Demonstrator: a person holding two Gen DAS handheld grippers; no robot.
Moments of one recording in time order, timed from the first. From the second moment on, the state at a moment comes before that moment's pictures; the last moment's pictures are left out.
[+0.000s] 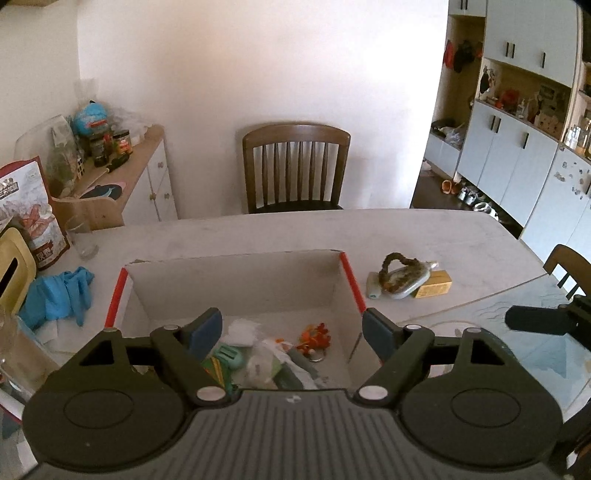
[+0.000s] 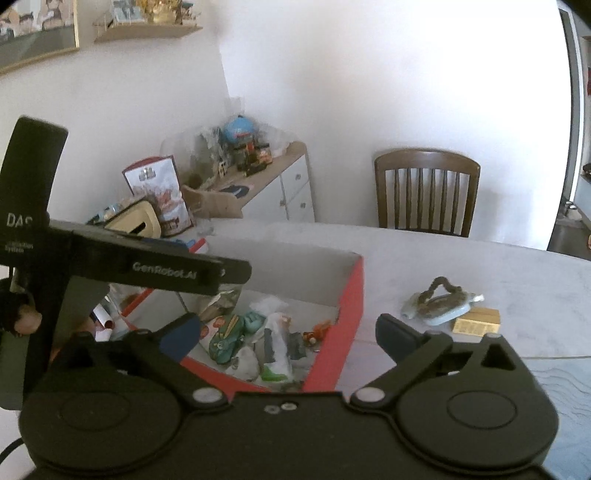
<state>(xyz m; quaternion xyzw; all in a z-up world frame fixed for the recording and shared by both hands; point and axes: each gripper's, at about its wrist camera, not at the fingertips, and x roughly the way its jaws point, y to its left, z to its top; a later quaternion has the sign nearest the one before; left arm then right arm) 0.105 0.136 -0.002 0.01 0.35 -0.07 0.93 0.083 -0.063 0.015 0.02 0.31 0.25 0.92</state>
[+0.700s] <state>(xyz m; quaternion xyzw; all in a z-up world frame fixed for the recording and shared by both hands) 0.092 0.034 0.001 -0.01 0.33 -0.03 0.94 0.078 -0.198 0.019 0.00 0.29 0.26 0.92</state>
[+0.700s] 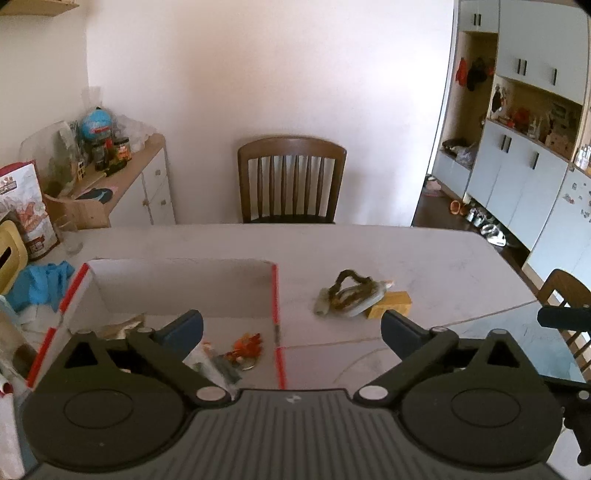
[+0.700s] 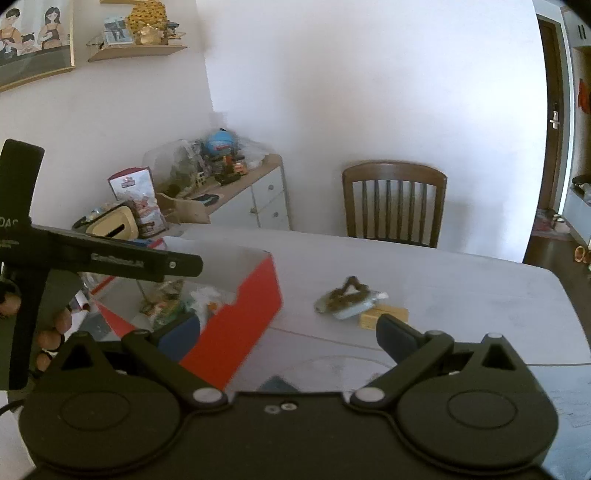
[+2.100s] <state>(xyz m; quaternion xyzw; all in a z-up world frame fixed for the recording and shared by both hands) 0.260 -0.061 -0.085 -0.02 0.38 -0.01 0.92 0.248 -0.251 -0.096 -0.05 0.36 0.29 0.88</state>
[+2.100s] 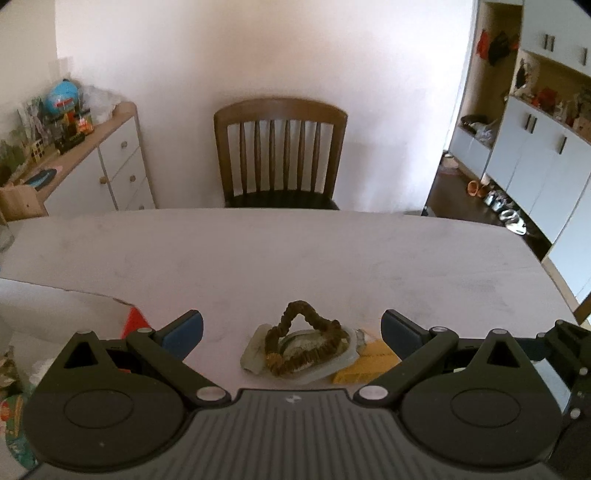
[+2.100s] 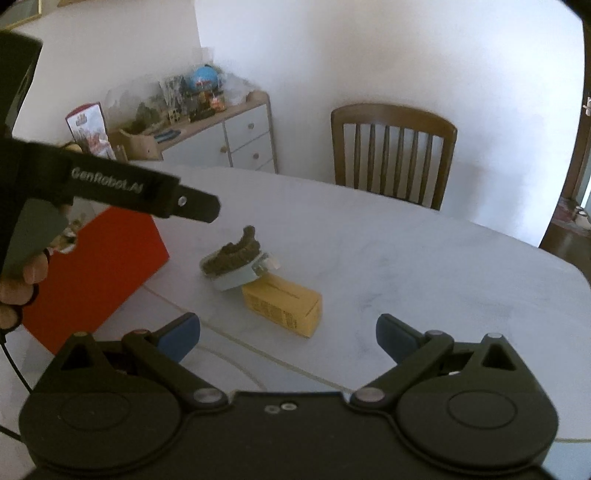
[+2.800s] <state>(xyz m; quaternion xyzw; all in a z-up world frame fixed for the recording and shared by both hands) 0.351 -0.054 -0.128 -0.03 0.52 0.06 0.85 0.299 -0.200 -0.144 -0.12 0.36 0.34 0.86</state>
